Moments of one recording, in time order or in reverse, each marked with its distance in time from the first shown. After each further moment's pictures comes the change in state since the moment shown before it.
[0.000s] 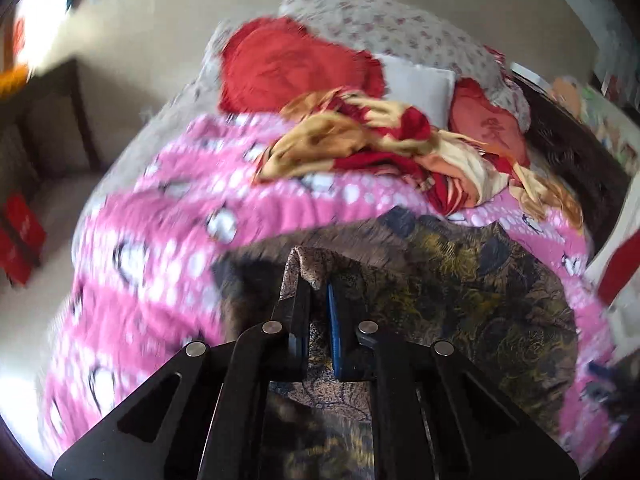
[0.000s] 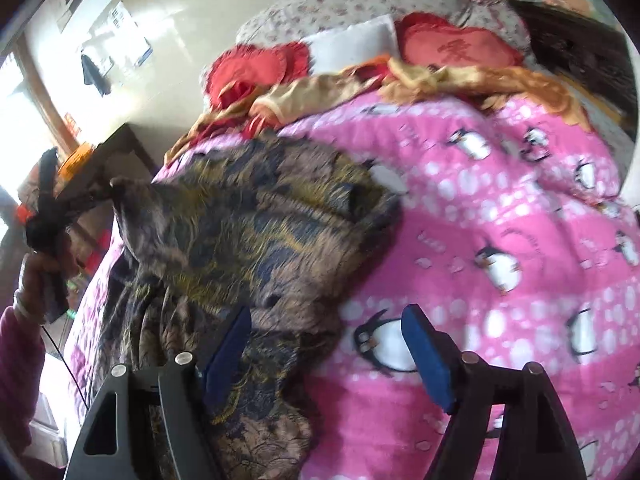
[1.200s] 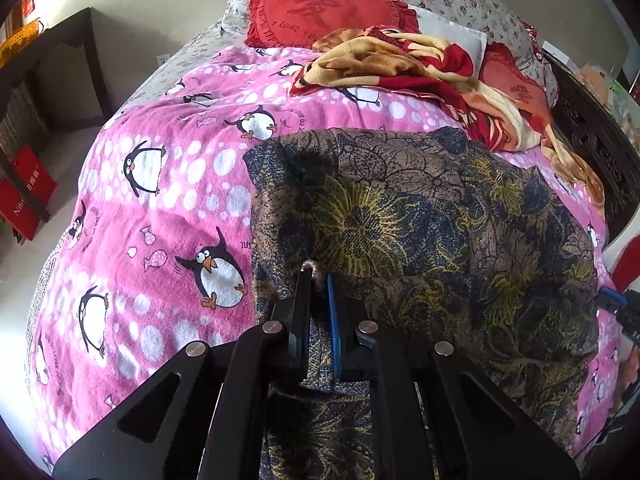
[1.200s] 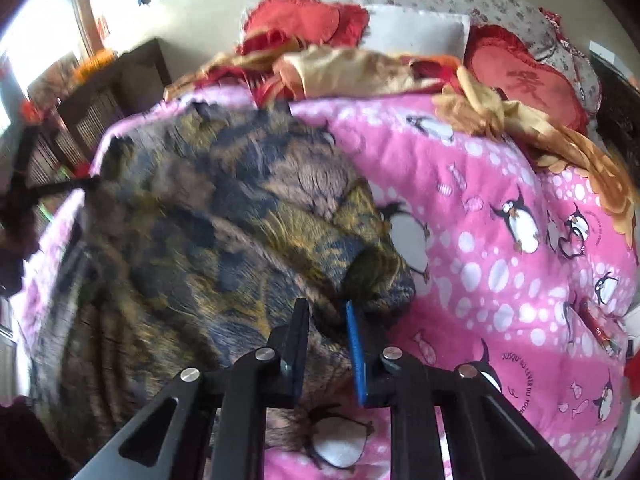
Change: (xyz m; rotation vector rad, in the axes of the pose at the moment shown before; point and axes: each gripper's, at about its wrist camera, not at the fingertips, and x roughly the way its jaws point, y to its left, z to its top) left arm 0.022 0.016 -0.047 -0.047 0.144 0.047; right arm 0.054 -0.007 0.065 -0.310 0.133 -0.050
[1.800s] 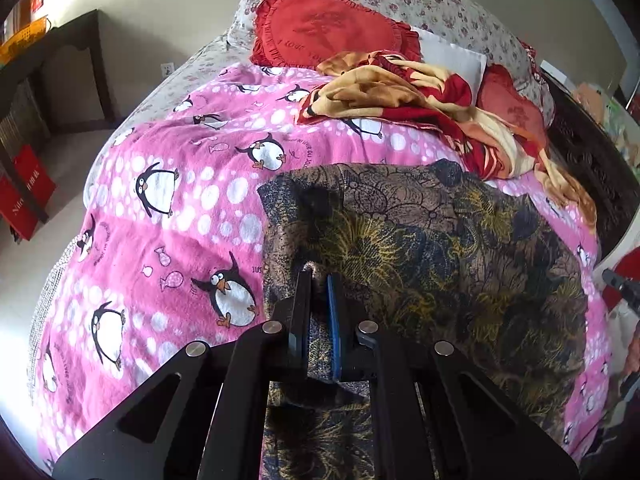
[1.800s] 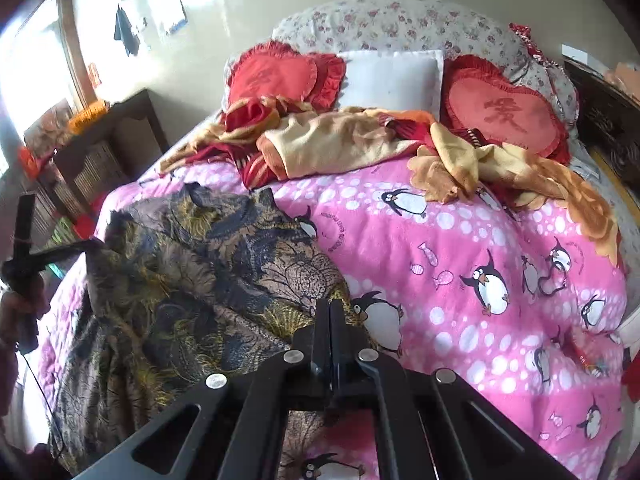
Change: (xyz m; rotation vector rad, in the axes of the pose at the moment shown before) left arm -0.019 0.009 0.012 -0.027 -0.053 -0.022; right arm -0.029 -0.013 0.045 0.065 -0.135 -0.009
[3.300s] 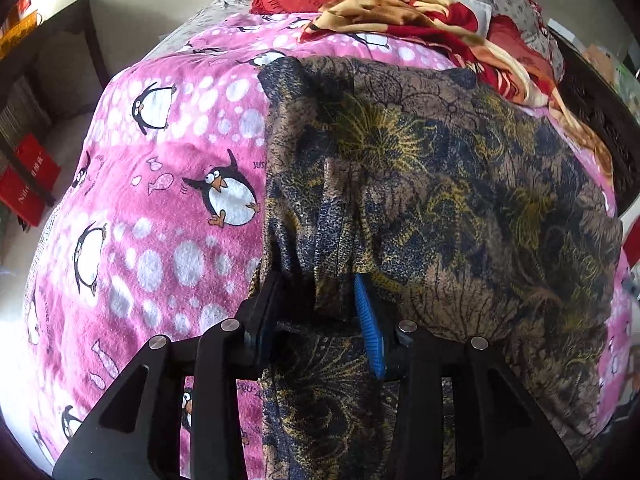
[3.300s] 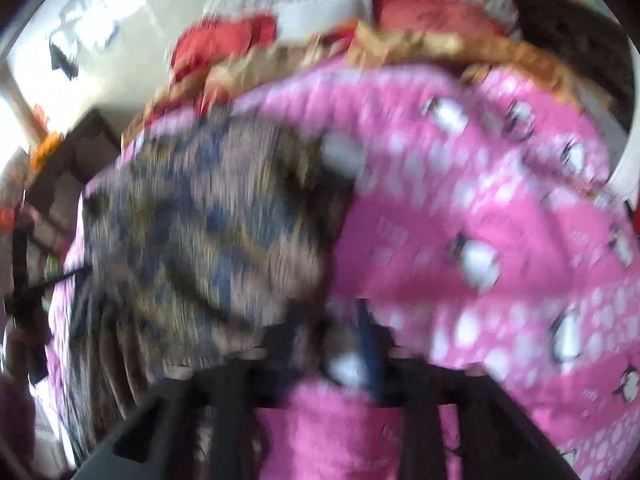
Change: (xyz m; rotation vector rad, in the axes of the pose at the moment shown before) left arm 0.023 -0.001 -0.050 0.040 0.133 0.053; right arm -0.012 0.001 -0.093 0.301 0.059 -0.065
